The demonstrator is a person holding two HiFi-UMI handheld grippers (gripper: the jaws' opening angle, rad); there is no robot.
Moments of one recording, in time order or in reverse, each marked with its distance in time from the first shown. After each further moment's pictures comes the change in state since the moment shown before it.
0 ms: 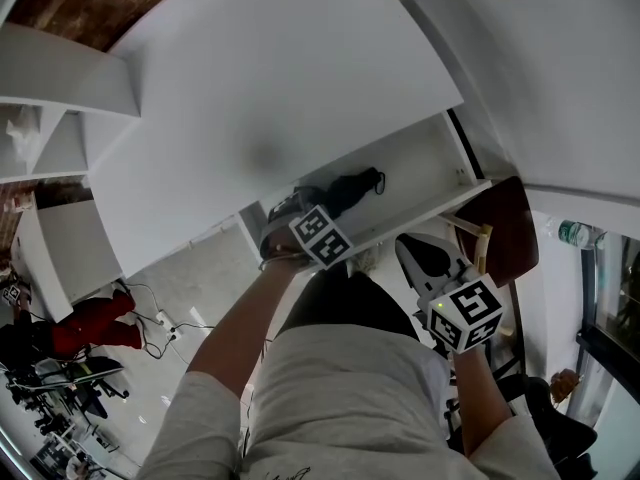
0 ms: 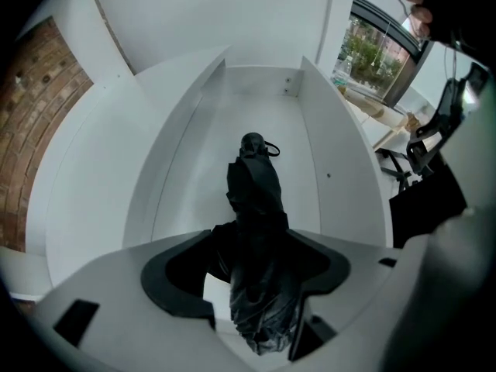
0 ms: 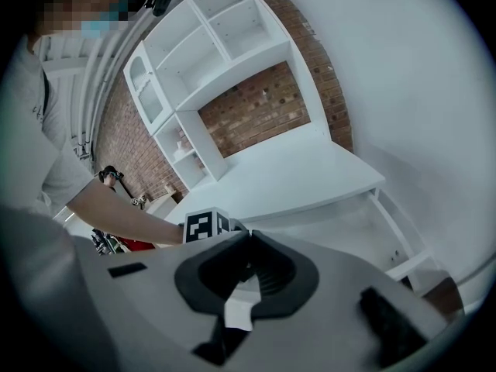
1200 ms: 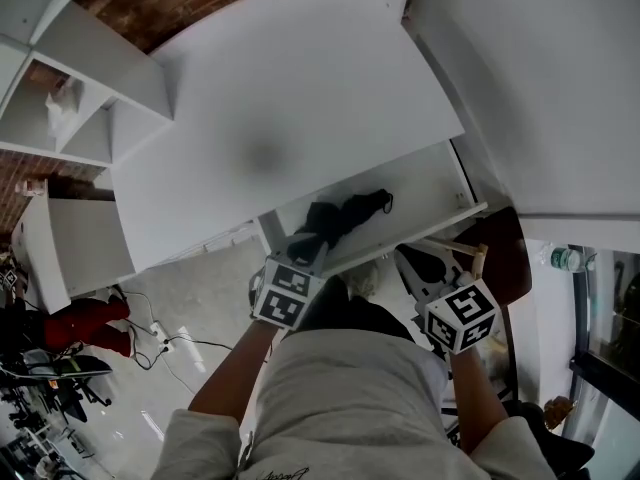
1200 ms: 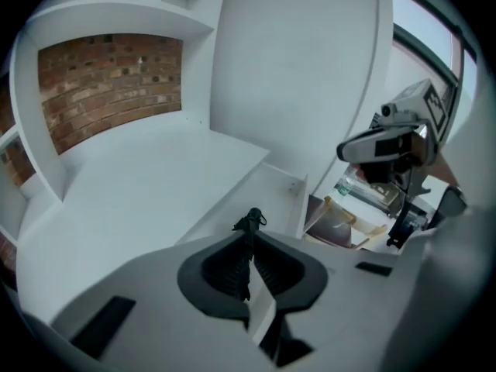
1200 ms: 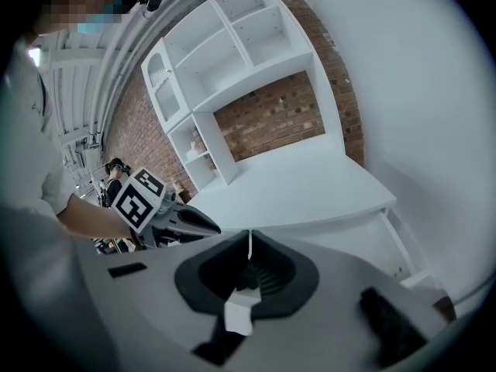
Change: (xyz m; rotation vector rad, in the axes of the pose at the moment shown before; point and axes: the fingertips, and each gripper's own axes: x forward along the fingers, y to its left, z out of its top) left arm -0.172 -0.010 -0.018 -0.481 -0.500 -0.024; right arm -0.011 0.044 0.018 -0.096 -0.038 0.019
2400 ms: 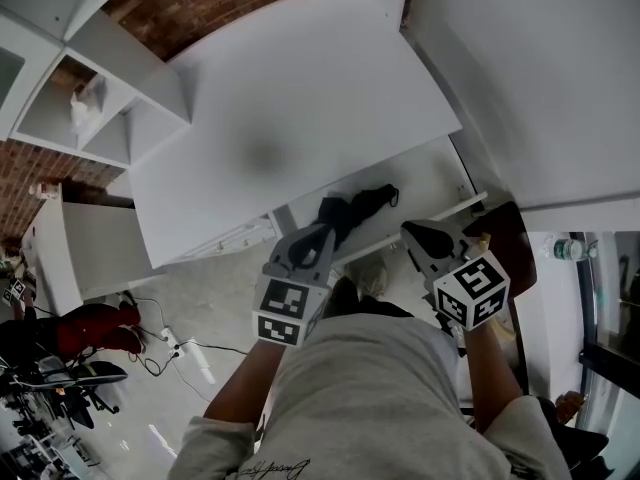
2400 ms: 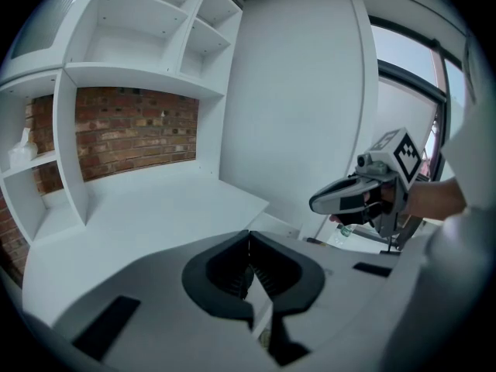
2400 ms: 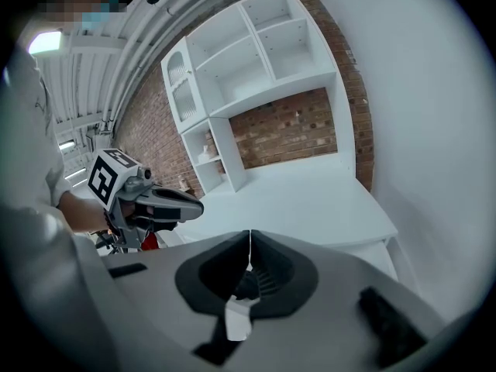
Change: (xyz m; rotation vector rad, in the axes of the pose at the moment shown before) left arm -0.104 -0.019 0.063 -0.045 -0.324 0.058; right arm -0.019 0.031 0.042 -0.134 -0.032 0.006
